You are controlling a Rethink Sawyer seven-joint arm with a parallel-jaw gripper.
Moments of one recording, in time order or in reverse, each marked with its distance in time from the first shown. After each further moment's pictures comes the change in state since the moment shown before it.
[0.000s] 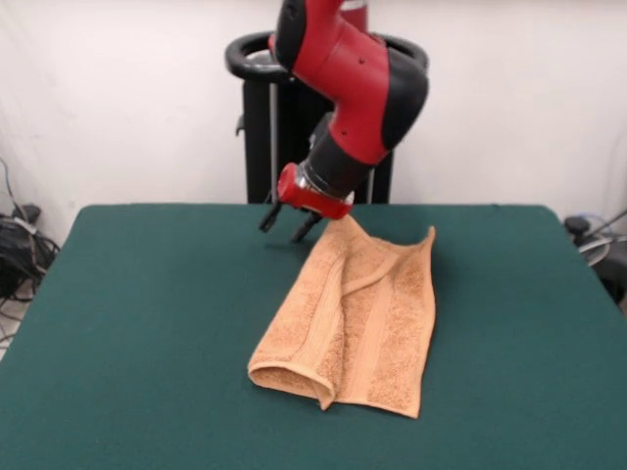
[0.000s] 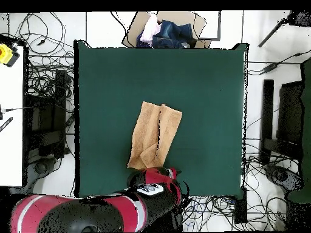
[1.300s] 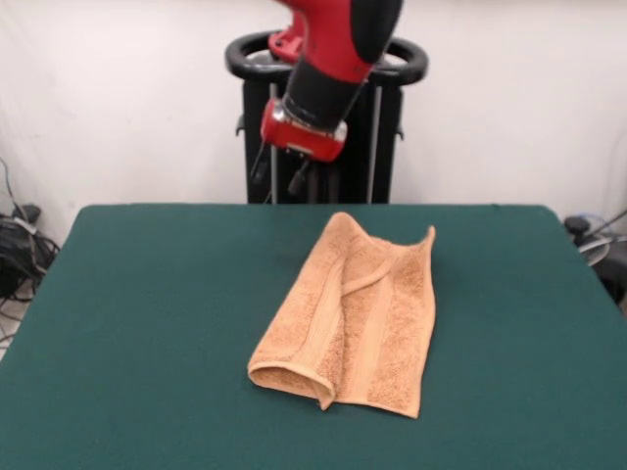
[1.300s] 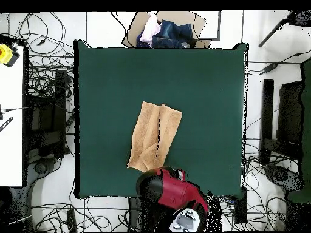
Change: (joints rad) arm -0.206 -0.412 0.072 0.092 -0.185 0.186 0.000
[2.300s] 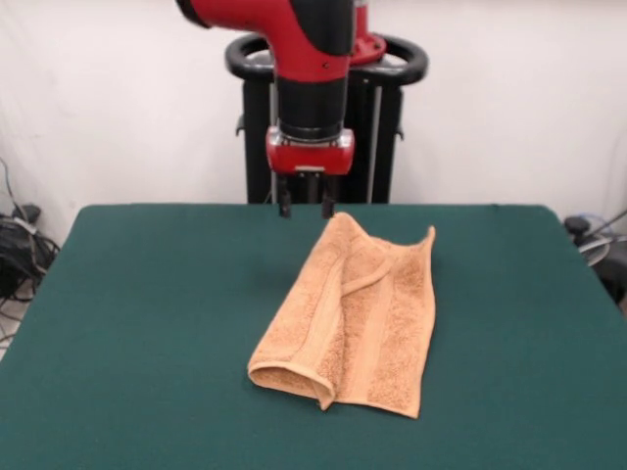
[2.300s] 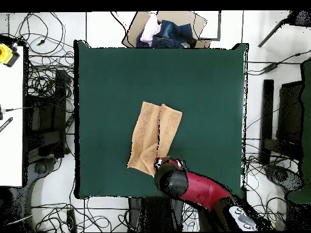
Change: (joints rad) arm -0.523 -0.130 0.514 0.134 -0.092 -0.061 0.000
